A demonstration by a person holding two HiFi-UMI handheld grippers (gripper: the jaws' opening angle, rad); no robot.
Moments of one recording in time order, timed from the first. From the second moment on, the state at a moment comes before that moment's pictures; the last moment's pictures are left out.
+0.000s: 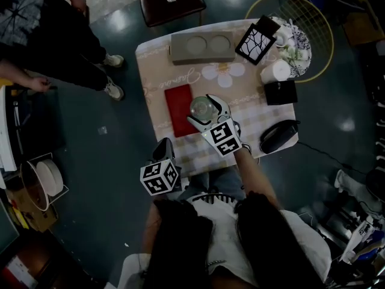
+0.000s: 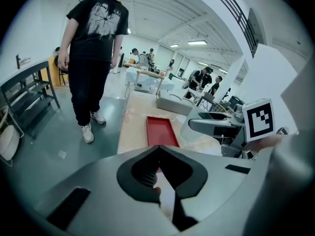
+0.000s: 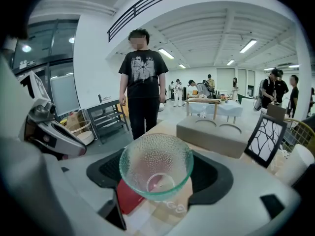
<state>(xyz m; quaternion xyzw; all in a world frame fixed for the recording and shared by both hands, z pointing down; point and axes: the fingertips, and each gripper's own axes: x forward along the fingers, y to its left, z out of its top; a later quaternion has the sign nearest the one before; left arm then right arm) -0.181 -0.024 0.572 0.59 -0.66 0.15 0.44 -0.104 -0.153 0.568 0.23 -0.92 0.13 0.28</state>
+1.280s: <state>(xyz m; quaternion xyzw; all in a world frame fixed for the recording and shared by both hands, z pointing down) -0.124 -0.069 0.571 0.65 -0.62 0.19 0.41 0.021 -0.184 0.581 0.34 -0.88 0.16 0.28</state>
